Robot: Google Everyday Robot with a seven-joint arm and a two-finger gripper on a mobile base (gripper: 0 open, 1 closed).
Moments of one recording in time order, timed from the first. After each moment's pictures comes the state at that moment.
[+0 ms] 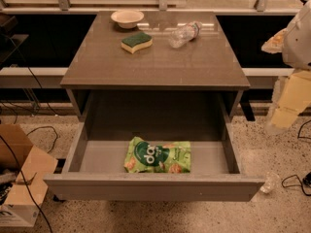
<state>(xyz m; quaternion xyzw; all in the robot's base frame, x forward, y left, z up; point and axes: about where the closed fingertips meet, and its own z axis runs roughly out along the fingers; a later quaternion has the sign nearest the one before) 0.438 -0.217 0.976 -0.60 0.78 -0.03 0.16</state>
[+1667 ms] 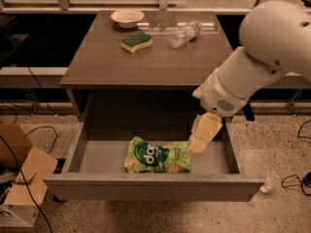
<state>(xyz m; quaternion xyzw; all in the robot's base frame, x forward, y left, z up) 0.476 -0.108 0.839 -0.60 0.77 0.11 0.18</state>
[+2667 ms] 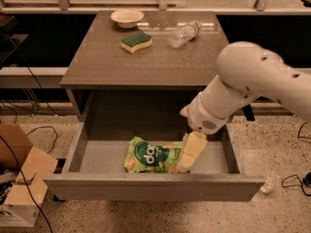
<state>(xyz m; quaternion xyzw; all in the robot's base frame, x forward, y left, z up) 0.480 -0.083 0.764 -0.63 0.75 0.15 0.16</state>
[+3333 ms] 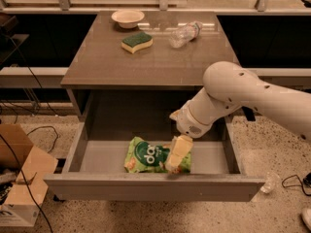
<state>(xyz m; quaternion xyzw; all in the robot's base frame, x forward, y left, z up) 0.512 -0.056 0.711 -0.63 0.73 0.17 0.18</state>
